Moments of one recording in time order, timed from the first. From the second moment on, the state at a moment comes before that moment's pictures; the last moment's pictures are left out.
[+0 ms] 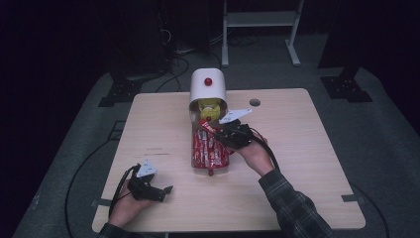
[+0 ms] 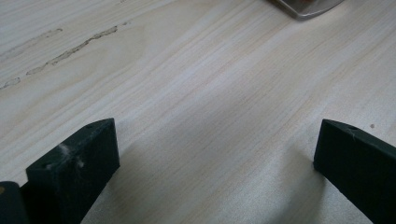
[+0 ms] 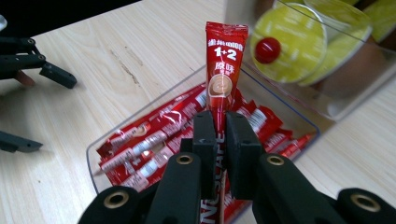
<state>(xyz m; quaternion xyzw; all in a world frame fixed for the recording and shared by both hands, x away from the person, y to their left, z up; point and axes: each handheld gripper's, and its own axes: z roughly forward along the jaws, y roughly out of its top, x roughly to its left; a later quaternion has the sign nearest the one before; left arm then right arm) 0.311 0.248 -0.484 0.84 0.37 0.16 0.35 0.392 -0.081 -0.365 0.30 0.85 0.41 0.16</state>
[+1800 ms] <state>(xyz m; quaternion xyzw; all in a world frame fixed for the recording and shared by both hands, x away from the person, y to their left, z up) 0.311 0.248 -0.484 0.85 0.37 0.16 0.35 0.383 -0.189 -0.409 0.38 0.83 0.38 0.15</state>
